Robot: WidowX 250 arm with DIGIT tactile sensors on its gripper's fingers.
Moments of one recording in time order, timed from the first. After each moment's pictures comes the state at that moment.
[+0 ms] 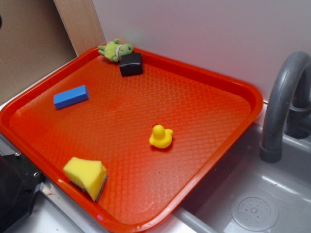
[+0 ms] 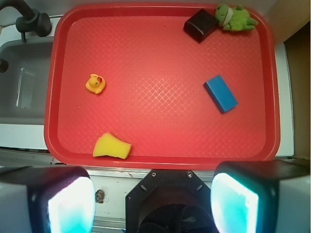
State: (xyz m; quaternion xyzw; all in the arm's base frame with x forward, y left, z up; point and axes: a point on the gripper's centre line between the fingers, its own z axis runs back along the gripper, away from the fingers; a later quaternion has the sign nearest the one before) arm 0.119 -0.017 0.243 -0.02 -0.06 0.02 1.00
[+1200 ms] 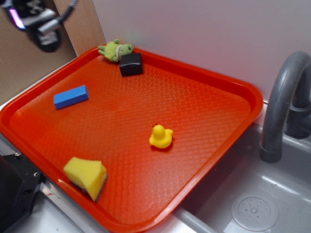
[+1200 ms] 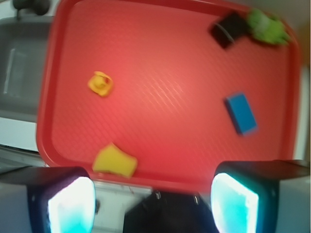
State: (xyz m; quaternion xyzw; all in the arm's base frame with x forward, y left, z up) arm 0.175 -0.052 0.209 0.01 -0.01 -0.07 1.00
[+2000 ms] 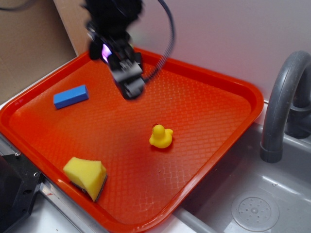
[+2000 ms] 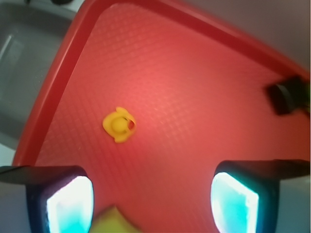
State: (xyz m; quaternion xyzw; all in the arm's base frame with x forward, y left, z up) arm 0.228 -0.101 0.128 0.05 -0.01 -0.17 0.98
